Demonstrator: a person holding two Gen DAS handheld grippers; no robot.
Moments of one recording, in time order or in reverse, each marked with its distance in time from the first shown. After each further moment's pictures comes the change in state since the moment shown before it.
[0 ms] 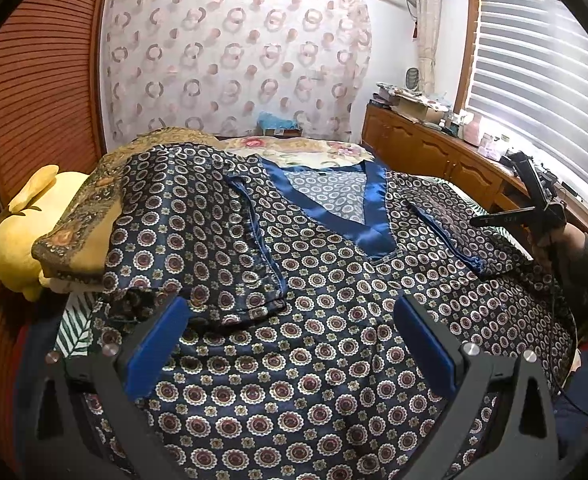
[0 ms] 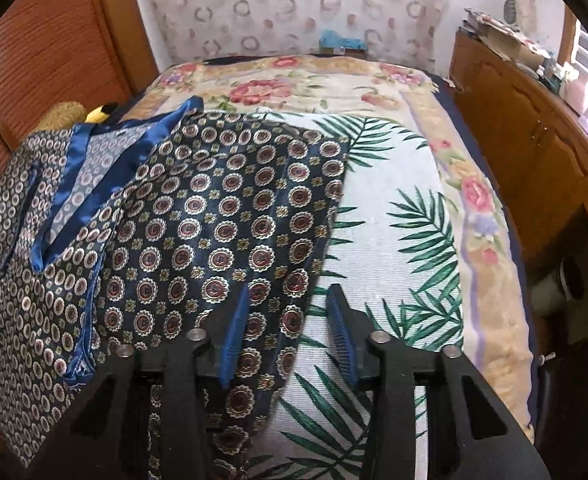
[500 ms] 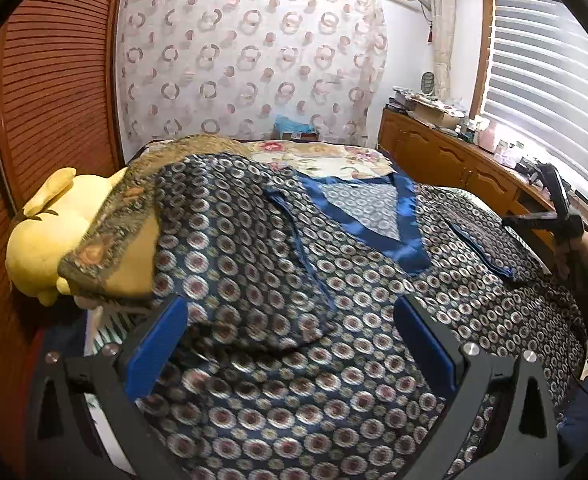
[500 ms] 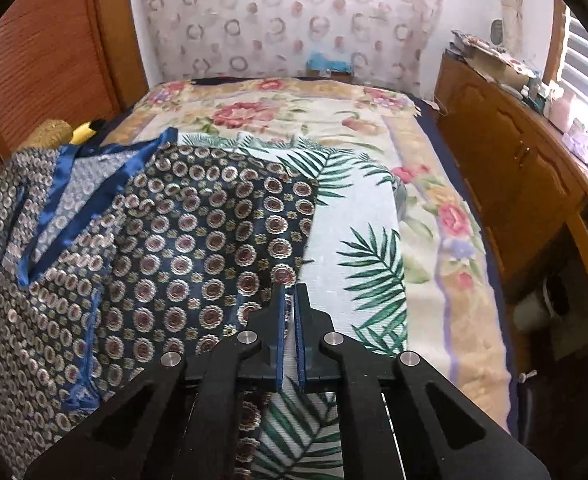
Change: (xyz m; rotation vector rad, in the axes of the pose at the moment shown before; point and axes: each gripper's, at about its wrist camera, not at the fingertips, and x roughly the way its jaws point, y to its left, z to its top) left arm 0.003 0.039 0.021 -0.019 -0.010 0.049; right arm -0.011 -0.023 0.012 -0.009 -0.064 -0.070
